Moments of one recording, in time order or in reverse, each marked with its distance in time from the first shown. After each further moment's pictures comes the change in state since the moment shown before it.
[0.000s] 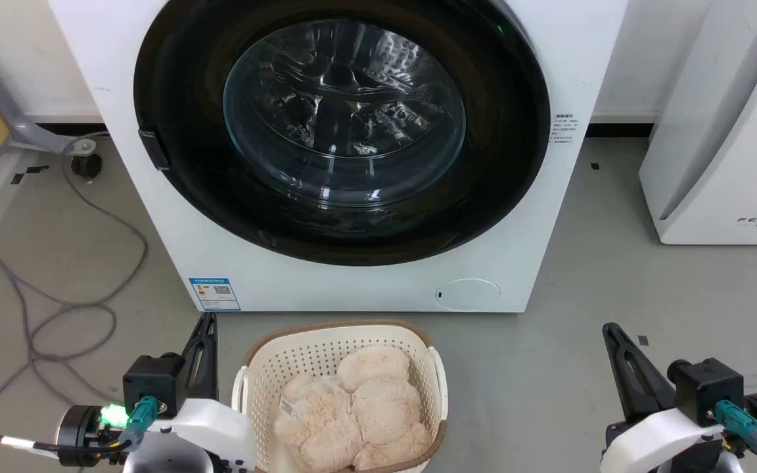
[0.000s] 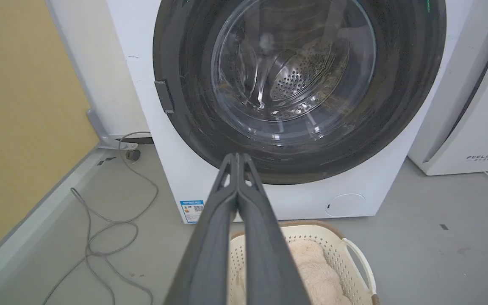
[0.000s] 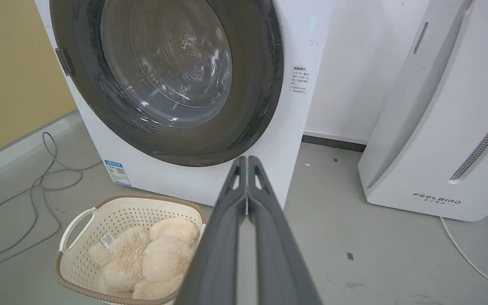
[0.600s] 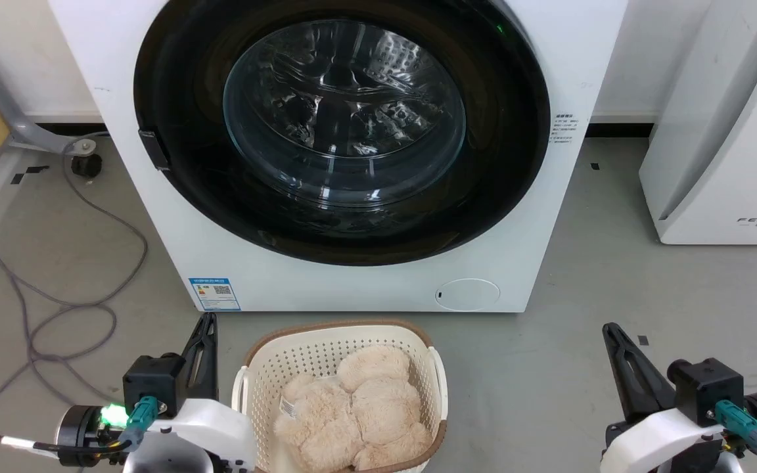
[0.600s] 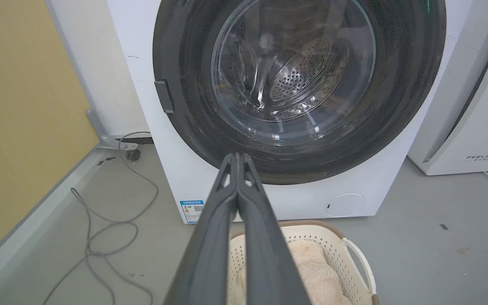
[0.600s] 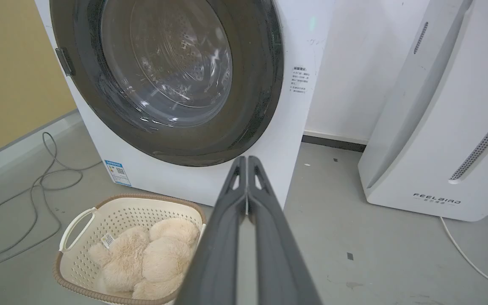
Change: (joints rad) left arm 0.000 0.000 0.000 0.000 0.000 0.000 0.000; right arm 0.000 0.000 0.000 0.000 0.000 0.000 0.000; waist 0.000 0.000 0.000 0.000
